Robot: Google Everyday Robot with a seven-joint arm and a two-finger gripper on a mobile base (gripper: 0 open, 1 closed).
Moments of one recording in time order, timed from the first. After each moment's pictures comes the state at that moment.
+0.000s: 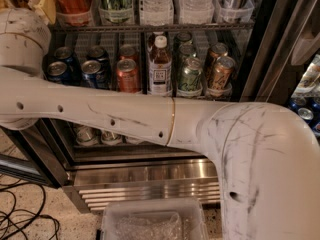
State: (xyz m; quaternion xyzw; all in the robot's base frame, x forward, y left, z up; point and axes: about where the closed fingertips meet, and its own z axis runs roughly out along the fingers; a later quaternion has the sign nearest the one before) arm 0.657 0.249 1.078 -0.03 0.55 -0.02 0.83
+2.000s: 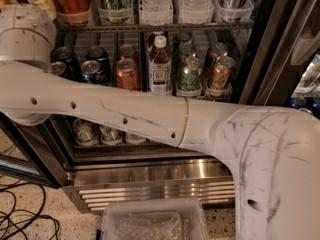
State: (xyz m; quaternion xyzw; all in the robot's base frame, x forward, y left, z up) arm 0.657 0.248 1.089 -0.05 0.55 0.02 0.84
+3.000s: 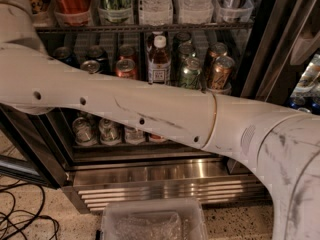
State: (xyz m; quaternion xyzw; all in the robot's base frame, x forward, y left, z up) arm 0.597 0.286 1.162 -0.18 0.45 0.09 0.87
